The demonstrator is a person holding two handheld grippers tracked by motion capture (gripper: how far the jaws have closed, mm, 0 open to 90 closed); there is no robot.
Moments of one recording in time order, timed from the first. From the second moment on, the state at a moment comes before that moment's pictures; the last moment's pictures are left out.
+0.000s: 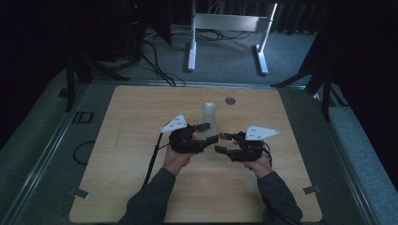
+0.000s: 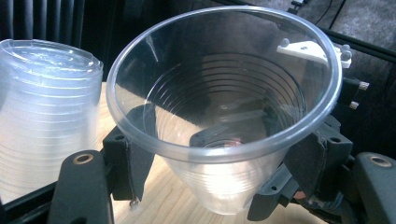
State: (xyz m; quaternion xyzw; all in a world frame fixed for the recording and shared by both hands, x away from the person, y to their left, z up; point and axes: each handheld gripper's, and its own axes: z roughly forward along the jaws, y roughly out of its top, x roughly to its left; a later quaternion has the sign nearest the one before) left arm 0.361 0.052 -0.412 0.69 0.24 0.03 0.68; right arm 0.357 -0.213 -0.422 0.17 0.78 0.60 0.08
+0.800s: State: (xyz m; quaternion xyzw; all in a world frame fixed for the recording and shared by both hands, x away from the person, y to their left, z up) left arm 0.361 0.053 -0.413 0.69 0.24 0.03 0.69; right arm 0.356 -0.210 -0.418 0.18 0.79 0.58 0.08
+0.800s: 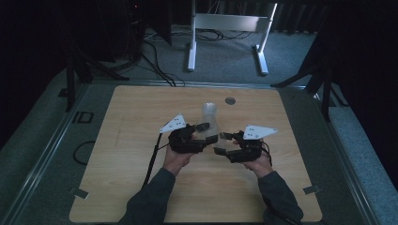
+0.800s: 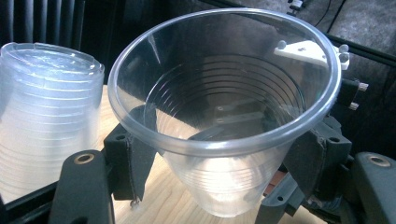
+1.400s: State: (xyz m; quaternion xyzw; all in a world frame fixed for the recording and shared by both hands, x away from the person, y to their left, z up) left arm 0.358 0.051 -0.414 0.72 0.23 0.06 0.66; right arm 0.361 -0.197 -0.402 0.16 0.85 0.49 0.10
